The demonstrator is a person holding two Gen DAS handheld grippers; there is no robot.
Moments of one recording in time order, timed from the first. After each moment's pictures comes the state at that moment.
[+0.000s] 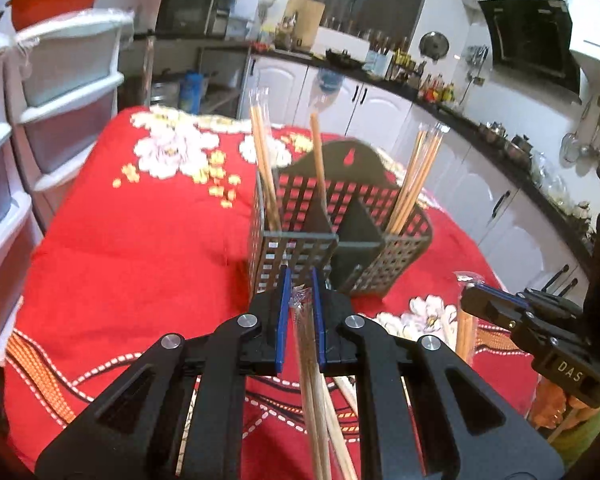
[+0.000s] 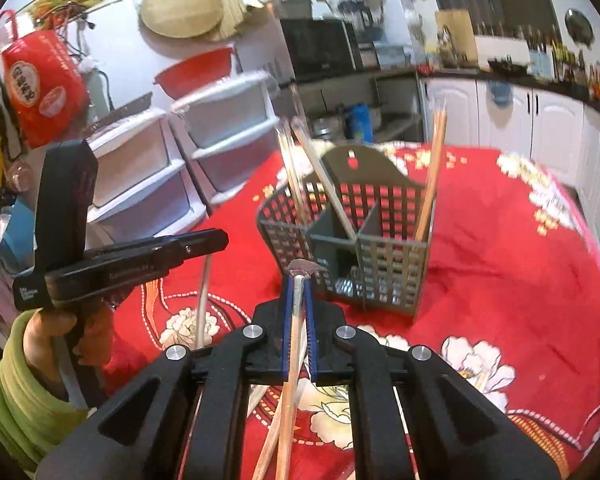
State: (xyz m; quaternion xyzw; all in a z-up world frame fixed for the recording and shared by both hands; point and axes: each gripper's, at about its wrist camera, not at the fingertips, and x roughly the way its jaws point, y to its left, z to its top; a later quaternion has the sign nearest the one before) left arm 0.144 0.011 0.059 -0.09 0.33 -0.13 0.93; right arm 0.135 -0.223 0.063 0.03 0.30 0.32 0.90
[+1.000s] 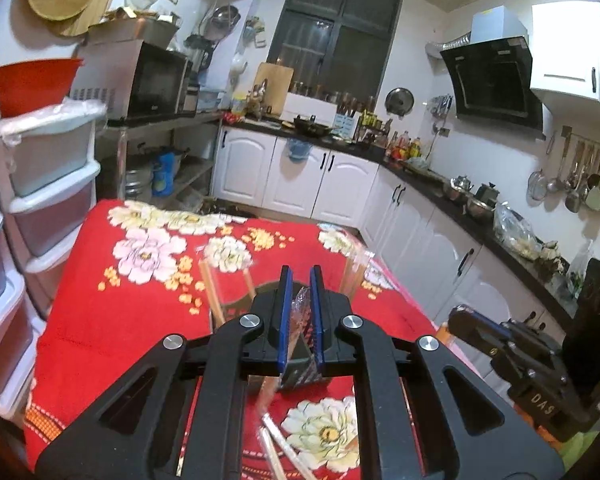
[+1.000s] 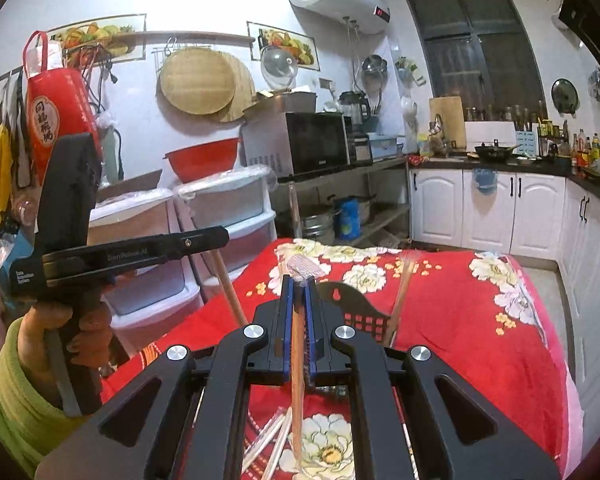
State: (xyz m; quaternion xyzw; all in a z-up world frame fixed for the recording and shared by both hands) left arm 0.139 -0.011 0.167 -0.09 0.22 -0.17 0.96; right arm 0.113 -0.246 0.149 0.03 0.15 0.30 0.94
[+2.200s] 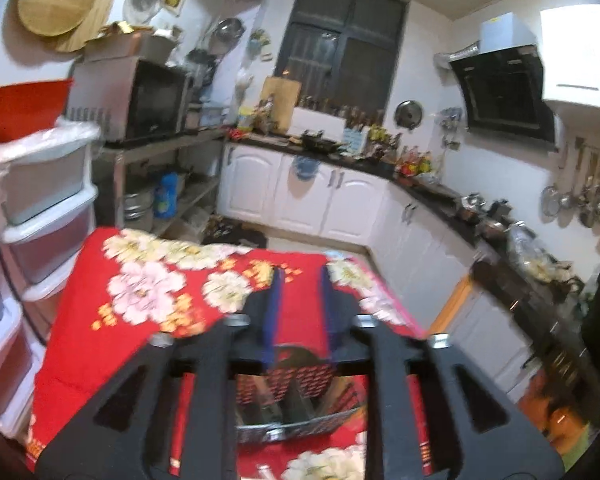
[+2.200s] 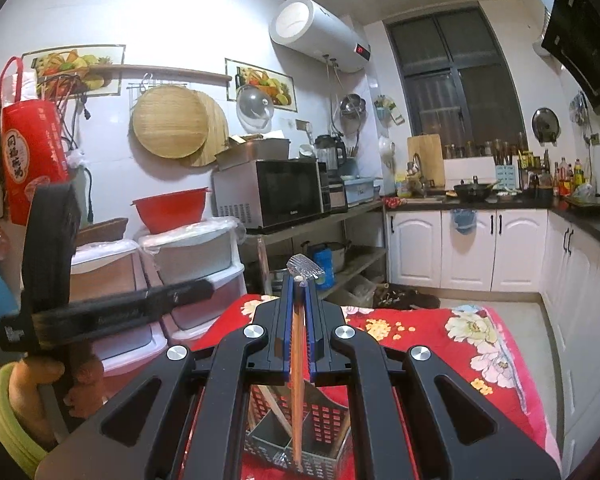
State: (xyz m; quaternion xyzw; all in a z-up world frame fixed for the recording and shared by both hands) left arm 0.194 -0.018 0.182 -0.09 0.21 -0.13 0.96; right arm 0.179 -0.255 0.190 0.05 0.09 0.26 0.96
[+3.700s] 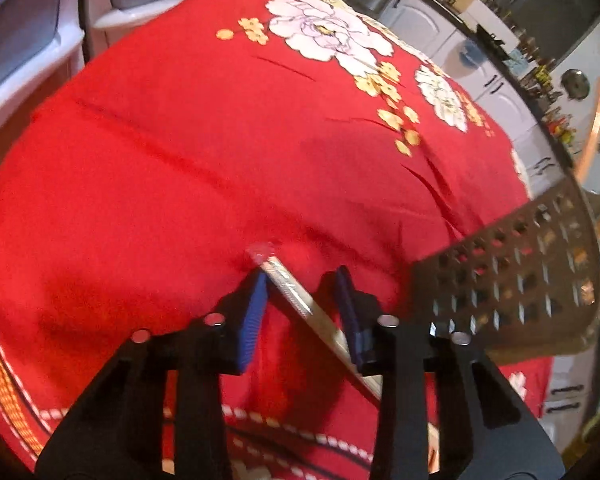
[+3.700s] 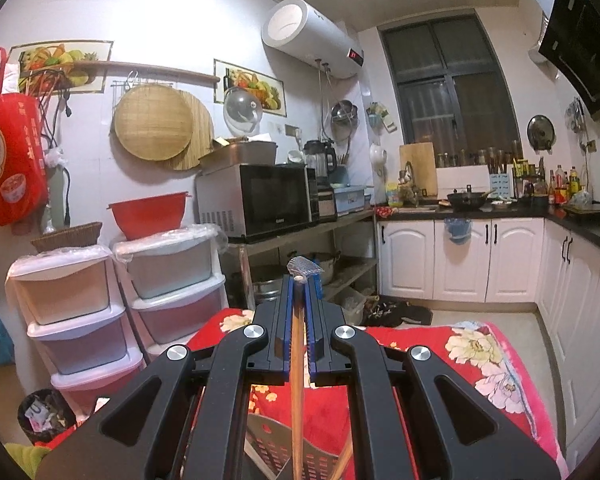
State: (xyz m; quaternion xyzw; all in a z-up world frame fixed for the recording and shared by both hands) left arm 0.250 0.100 -0.055 -0.23 0.50 0.04 0.84; right arm 0.241 -0.233 0.178 0.04 0.07 0.23 0.97
